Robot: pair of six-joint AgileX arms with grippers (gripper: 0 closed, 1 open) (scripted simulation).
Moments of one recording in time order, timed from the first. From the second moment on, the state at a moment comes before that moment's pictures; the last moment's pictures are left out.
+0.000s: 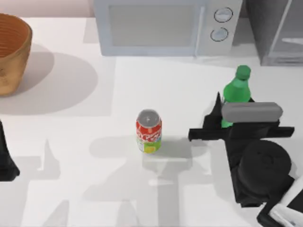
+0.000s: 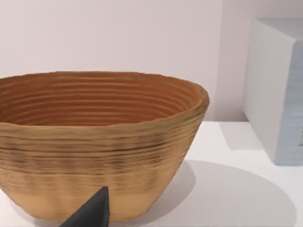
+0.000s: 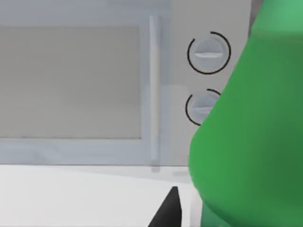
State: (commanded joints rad) left arm 0.00 0.00 0.00 0.00 0.00 0.00; right arm 0.78 1.98 0.43 1.53 0.79 0.03
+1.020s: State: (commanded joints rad) left arm 0.00 0.00 0.00 0.00 0.00 0.00; right arm 0.78 1.97 0.42 1.53 0.79 0.03
